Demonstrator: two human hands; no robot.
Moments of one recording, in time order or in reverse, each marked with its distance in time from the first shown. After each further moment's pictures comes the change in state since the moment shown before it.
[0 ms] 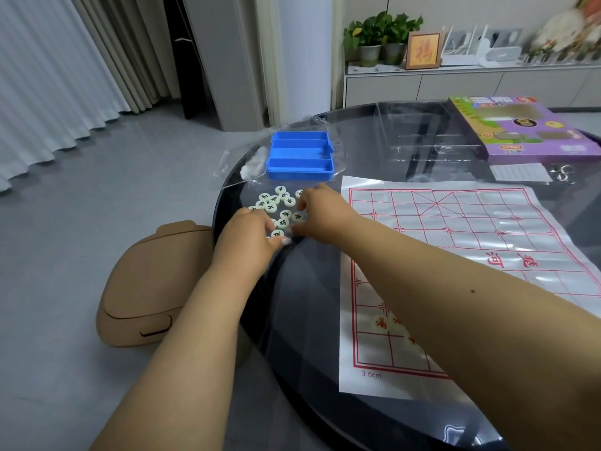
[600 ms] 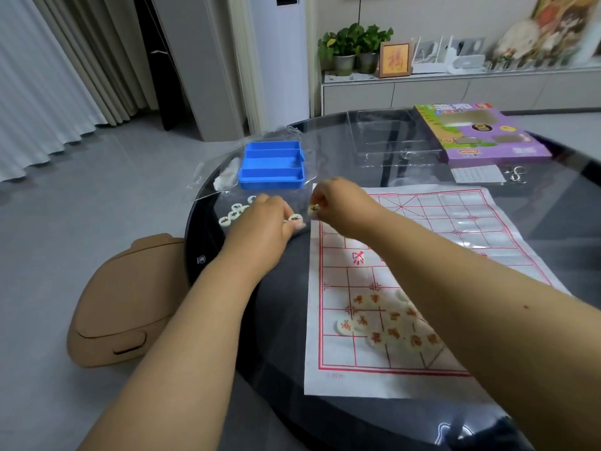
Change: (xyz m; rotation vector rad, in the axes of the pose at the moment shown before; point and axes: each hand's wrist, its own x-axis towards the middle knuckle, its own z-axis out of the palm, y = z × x) left_hand -0.004 0.073 -0.008 0.051 -0.087 0.208; right_hand -0.029 0.043 -0.049 0.009 0.042 0.052
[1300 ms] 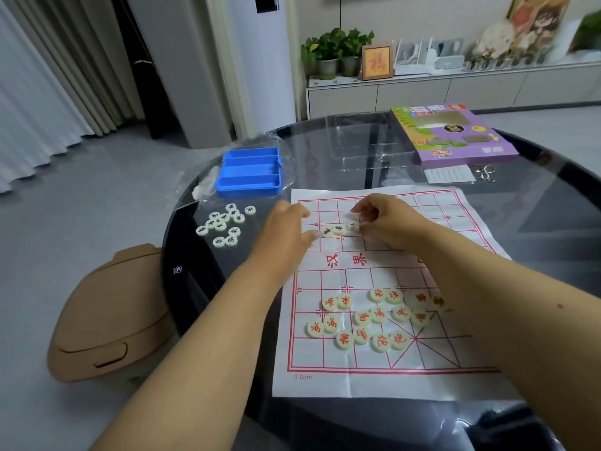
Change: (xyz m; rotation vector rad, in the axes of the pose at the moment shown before) left_hand 0.013 0.047 0.042 -0.160 -0.041 0.046; right_hand -0.041 0.109 -0.016 0.322 0.033 0.202
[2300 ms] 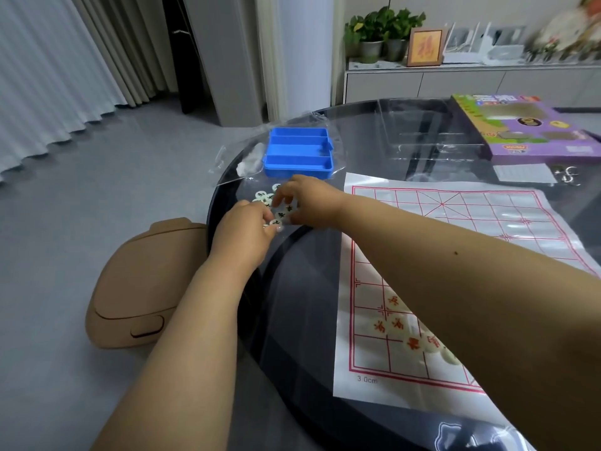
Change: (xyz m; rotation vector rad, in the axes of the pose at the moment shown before) left_hand -0.015 -0.116 -0.044 0.147 0.131 -0.229; right_hand 0.068 -0.133 0.115 -0.346 -0.239 -0.515
